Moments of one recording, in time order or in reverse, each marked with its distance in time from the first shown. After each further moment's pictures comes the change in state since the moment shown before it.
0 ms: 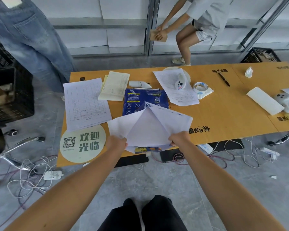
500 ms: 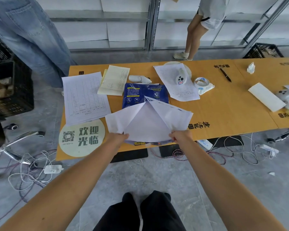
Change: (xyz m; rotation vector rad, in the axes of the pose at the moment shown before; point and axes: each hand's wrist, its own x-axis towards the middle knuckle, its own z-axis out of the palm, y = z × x) left_hand 0.005 -0.003 -0.001 -0.041 -0.157 -0.023; right_hand 0.018 0.019 0.001 0.191 -0.009 0.088
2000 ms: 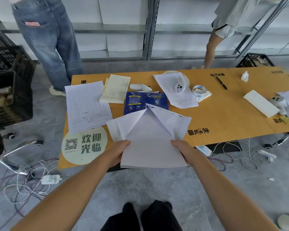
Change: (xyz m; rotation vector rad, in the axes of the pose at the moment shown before) left_hand -0.040 0.001 -0.021 -0.159 -0.397 -0.001; right_hand -0.055 0.013 -0.015 0.063 -0.342 0.001
